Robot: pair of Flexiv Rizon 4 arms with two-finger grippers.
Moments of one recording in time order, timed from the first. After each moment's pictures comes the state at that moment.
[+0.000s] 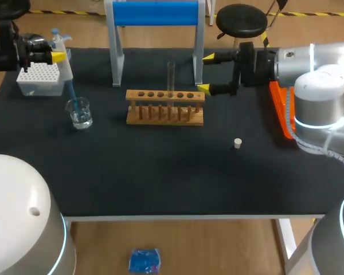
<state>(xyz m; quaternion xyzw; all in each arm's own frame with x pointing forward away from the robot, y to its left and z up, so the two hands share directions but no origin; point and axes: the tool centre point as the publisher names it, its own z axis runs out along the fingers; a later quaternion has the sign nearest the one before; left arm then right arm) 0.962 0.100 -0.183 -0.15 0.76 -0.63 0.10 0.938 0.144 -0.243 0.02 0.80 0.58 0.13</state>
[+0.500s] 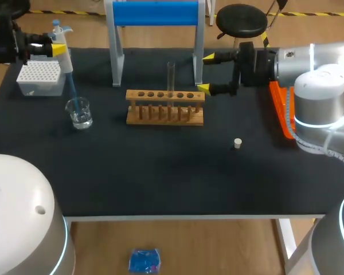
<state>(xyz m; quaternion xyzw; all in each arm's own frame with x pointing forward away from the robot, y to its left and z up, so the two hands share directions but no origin) 0.954 0.089 -0.149 -0.14 0.77 -0.62 0.11 0.938 0.145 -0.243 0.02 0.80 0.58 0.13</state>
